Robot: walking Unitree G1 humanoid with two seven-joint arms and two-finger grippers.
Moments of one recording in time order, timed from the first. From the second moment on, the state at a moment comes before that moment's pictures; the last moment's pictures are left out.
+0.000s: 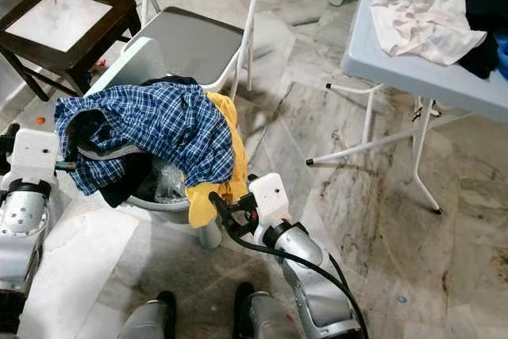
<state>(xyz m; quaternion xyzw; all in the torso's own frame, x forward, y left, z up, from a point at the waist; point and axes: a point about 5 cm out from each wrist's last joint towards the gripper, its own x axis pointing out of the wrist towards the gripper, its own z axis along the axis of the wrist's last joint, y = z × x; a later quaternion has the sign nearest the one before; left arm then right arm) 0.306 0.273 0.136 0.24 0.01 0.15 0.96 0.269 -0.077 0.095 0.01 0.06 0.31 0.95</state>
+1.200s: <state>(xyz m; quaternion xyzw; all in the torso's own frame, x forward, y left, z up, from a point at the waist) 0.354 0.270 0.119 0.16 0.05 0.14 0.98 0.251 -0.090 0.092 0.00 0.08 0.28 0.96</state>
